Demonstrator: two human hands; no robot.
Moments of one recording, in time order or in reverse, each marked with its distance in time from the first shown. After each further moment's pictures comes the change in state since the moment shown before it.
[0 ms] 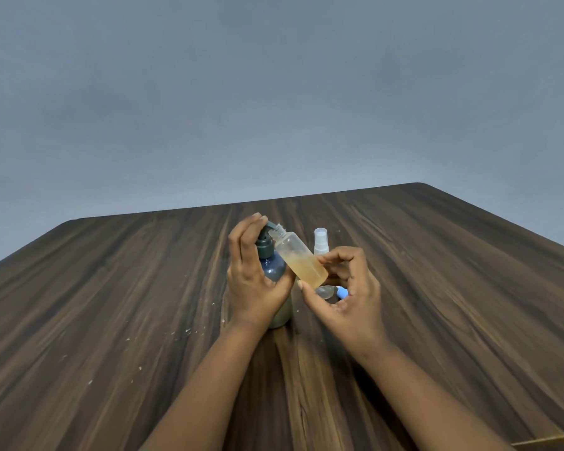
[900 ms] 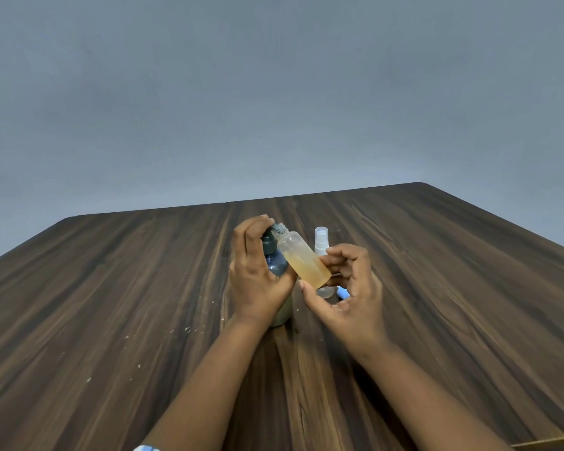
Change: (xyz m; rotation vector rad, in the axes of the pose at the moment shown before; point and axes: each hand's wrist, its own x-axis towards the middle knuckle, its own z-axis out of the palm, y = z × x) left_hand 0.004 0.002 0.002 0.063 -0.015 -0.020; right_hand 0.000 -0.001 -0.001 0.010 0.003 0.002
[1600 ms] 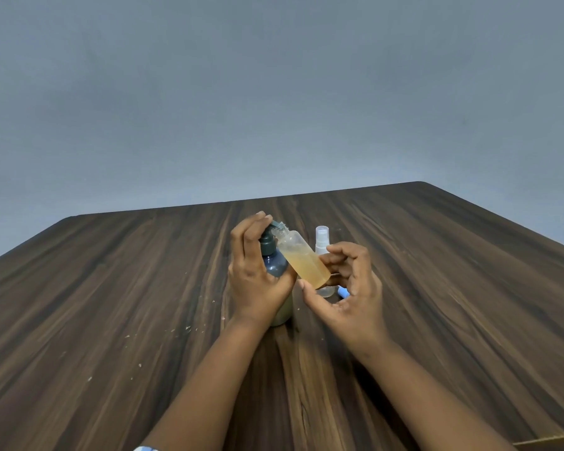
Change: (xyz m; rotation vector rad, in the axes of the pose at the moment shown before) left_hand -0.002 -0.001 0.000 -0.027 0.006 0.004; right_hand -0.001 0.001 0.000 0.006 -0.011 0.025
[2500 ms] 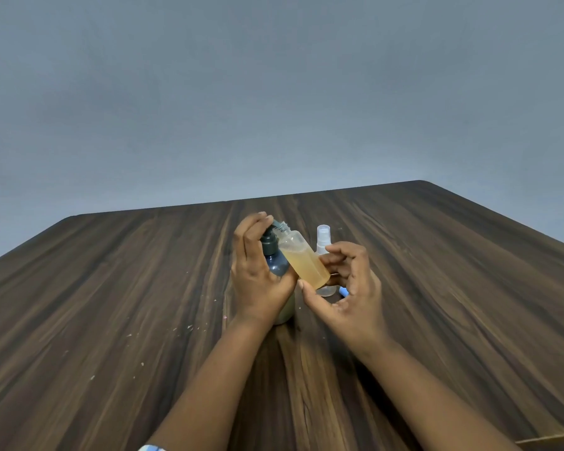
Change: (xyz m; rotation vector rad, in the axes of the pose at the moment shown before) left_hand -0.001 -0.002 0.001 -0.012 0.022 0.031; right_hand -0.001 0.001 0.002 0.000 -0.010 -0.004
